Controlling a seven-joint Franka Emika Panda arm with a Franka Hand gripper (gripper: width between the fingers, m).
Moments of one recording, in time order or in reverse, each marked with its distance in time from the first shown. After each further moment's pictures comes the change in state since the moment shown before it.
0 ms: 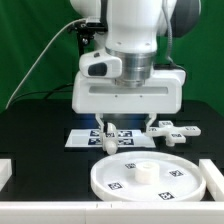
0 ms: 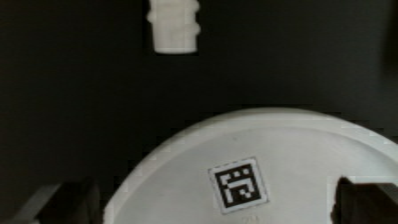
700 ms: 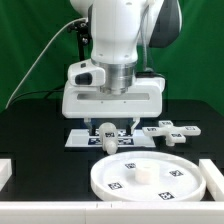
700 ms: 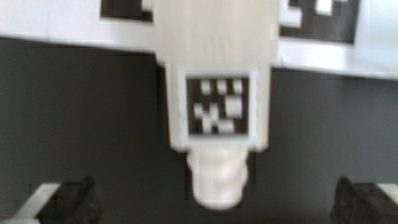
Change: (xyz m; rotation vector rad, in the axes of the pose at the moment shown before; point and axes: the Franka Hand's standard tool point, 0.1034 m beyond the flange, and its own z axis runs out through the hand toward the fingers) arm -0.060 0.019 0.040 0.012 -0.009 0.000
